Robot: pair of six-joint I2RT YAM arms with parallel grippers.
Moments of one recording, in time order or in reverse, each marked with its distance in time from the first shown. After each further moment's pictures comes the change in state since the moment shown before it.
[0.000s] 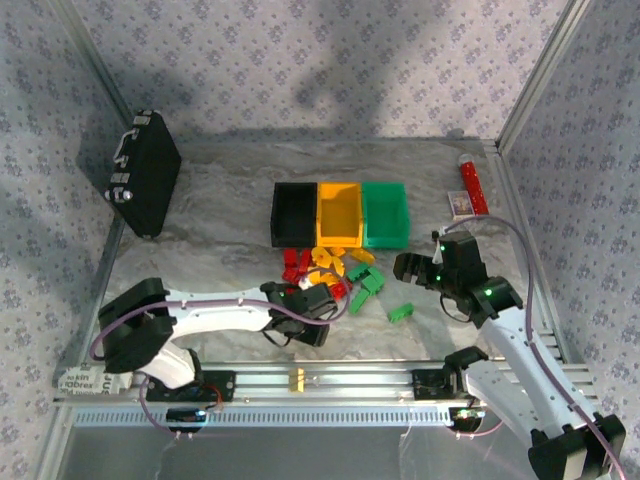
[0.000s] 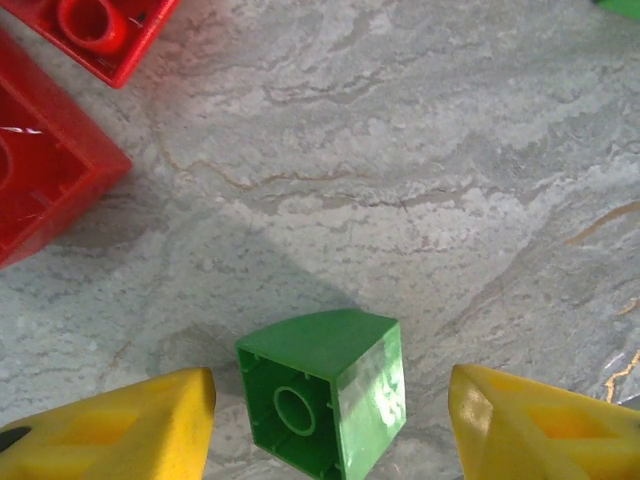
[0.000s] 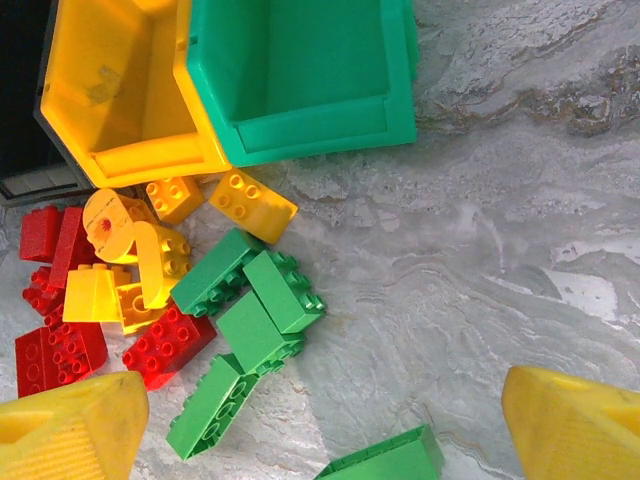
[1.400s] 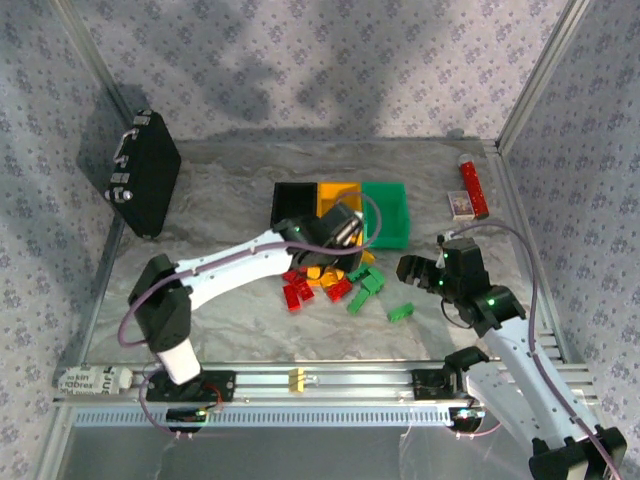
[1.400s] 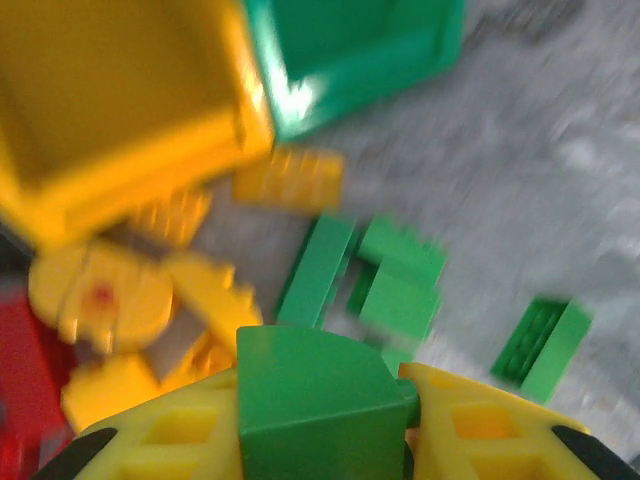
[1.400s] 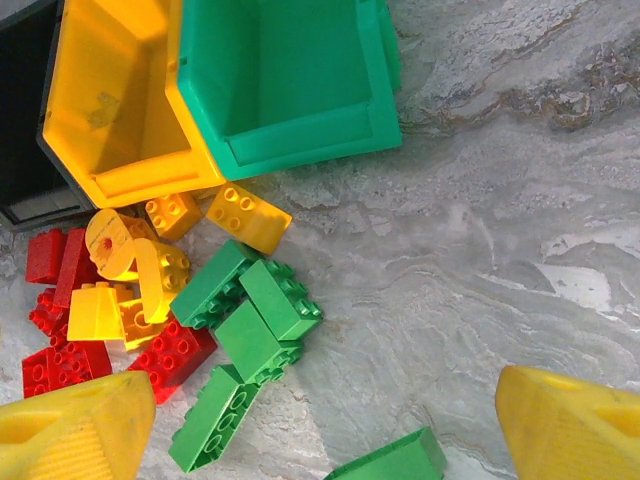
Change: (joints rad) left arm 0.212 0.225 0.608 -0.011 -0.008 0.308; right arm -0.001 -0.073 -0.048 0.016 0.023 0.057
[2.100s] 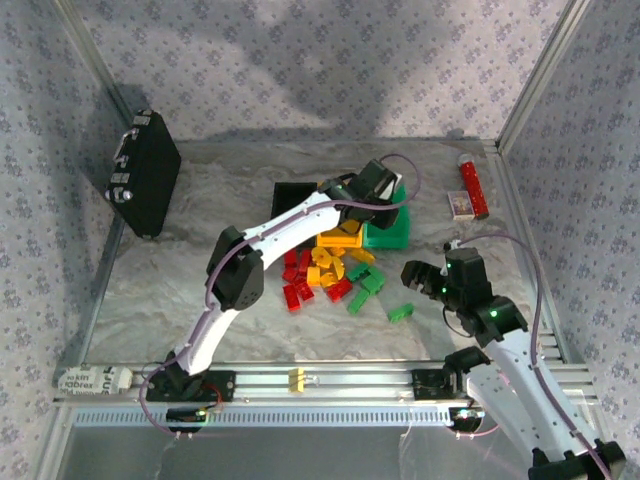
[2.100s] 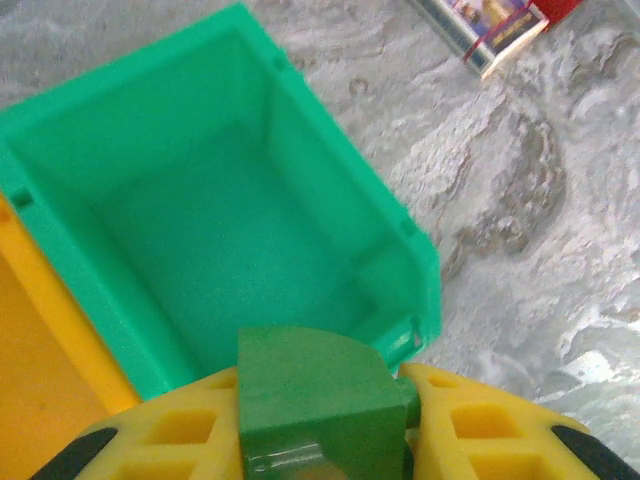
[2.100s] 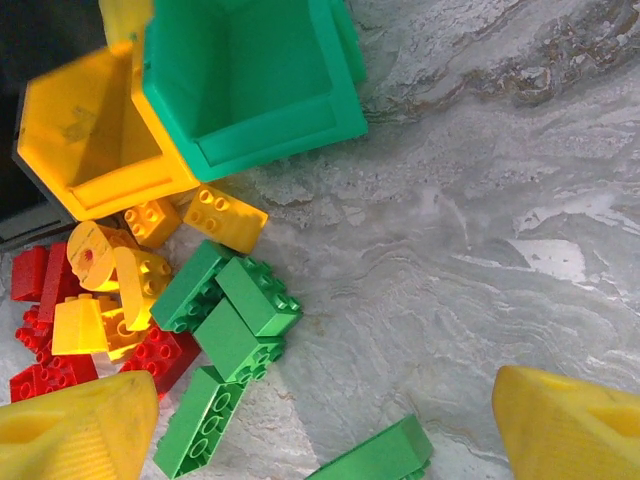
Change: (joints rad) left arm 0.091 0.538 0.716 -0.086 0.067 0.203; right arm -0.013 -0.082 -0.065 -0.006 0.031 0.055
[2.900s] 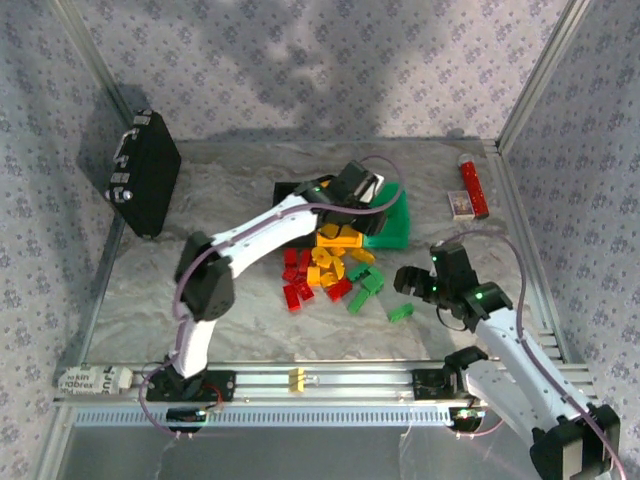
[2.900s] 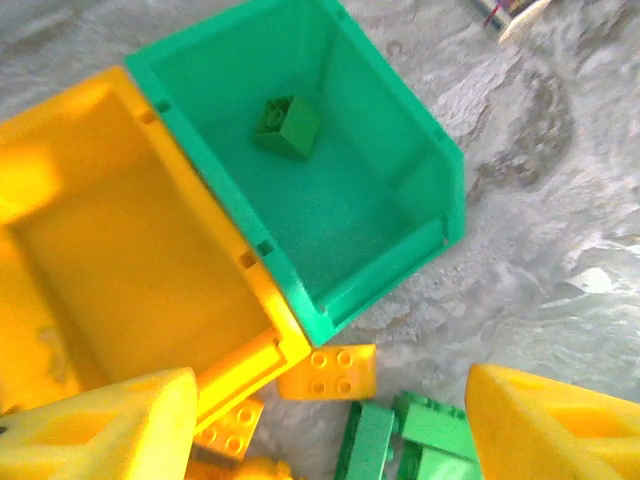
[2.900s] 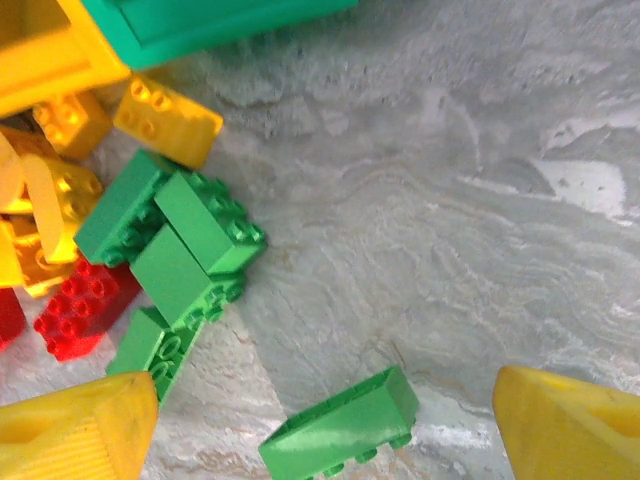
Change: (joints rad) left arm 0.013 -0.381 -0.426 0.056 -0.046 0.020; right arm 0.058 0.188 0.000 -0.027 -0.034 -0.035
